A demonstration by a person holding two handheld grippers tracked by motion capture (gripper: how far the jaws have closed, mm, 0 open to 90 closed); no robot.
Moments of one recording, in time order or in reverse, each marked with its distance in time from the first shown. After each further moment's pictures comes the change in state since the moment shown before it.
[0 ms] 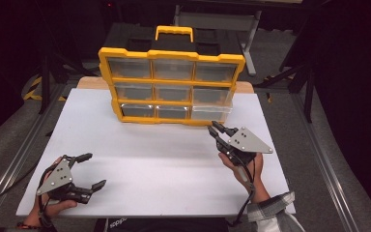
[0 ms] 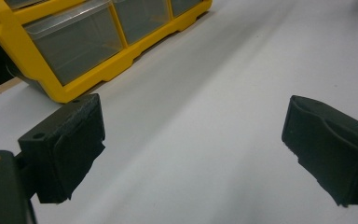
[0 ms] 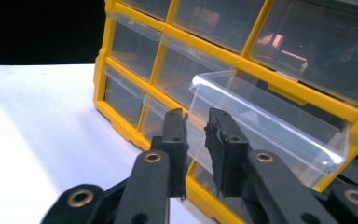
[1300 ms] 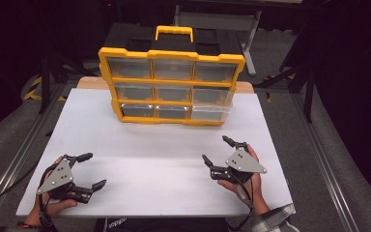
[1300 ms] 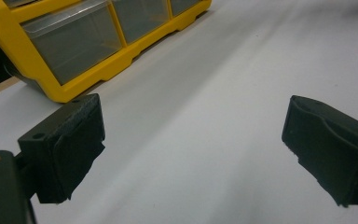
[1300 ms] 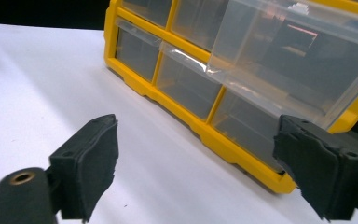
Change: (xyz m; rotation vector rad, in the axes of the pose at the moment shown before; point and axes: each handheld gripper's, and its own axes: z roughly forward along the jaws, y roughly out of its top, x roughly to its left) left arm 0.001 -0.001 0.002 0.001 -0.006 -0.002; right arm 0.024 -0.059 -0.011 0.061 0.010 0.010
